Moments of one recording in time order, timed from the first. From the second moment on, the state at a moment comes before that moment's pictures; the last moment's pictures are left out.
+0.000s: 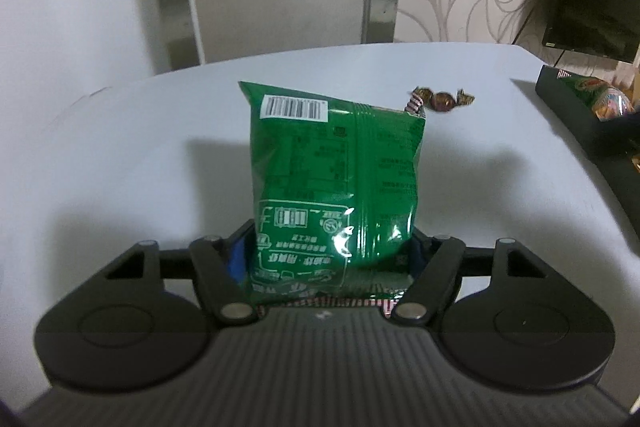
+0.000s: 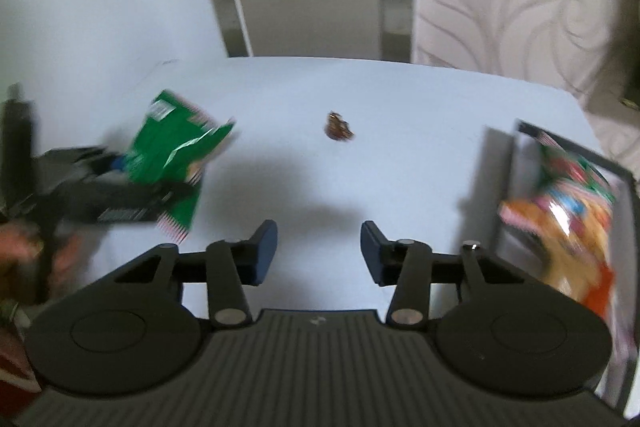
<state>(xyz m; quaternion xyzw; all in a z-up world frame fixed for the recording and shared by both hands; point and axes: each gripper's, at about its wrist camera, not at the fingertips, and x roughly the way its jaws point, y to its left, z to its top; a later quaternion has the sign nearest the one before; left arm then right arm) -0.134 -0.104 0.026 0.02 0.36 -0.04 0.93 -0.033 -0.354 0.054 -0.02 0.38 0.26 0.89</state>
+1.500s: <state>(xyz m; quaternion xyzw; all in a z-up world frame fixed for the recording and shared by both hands) -0.132 -0.117 0.023 0.06 0.35 -0.06 0.93 -0.041 -0.327 0.018 -0.06 0.42 0.26 0.87</state>
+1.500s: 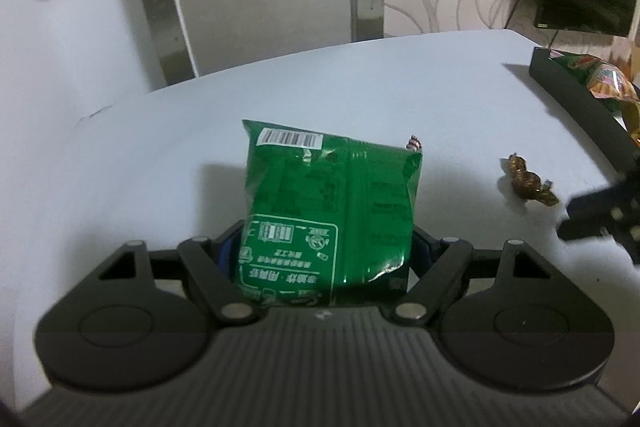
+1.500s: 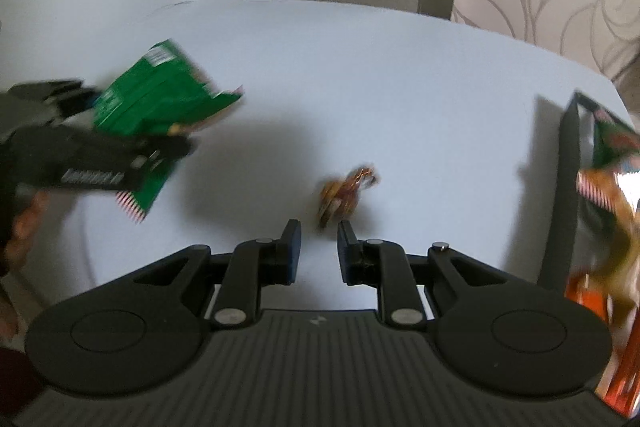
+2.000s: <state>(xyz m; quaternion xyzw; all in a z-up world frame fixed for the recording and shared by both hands) -0.132 -0.116 0.025 0.09 0.35 -0.08 0.93 -0.038 -0.333 0.024 0.01 0.40 0.21 0.89</state>
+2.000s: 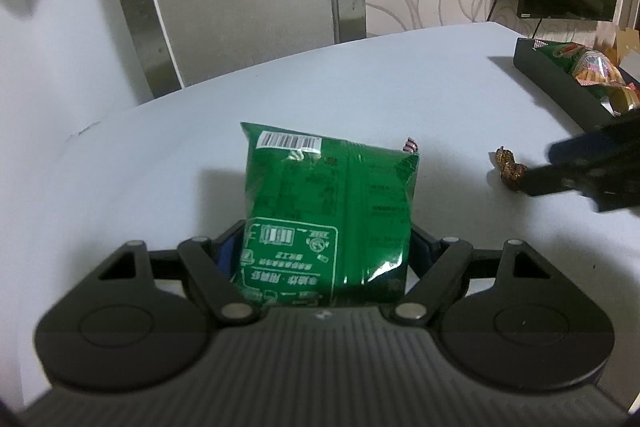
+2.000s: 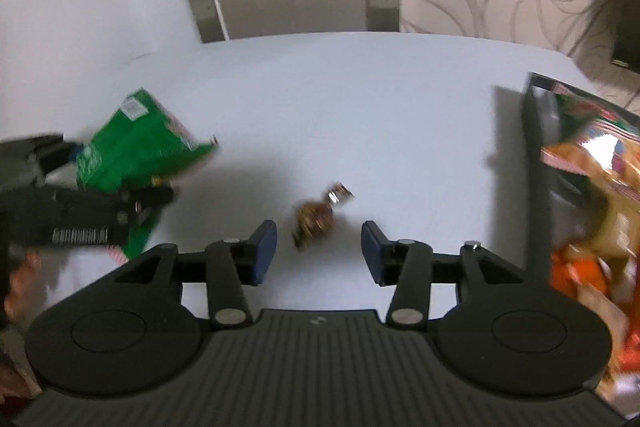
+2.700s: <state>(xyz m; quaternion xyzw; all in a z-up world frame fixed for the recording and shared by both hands) -0.130 -0.134 0.033 0.08 0.33 -0.13 0.93 -0.060 -0.329 0.041 -0.03 0.39 0.23 0.89</state>
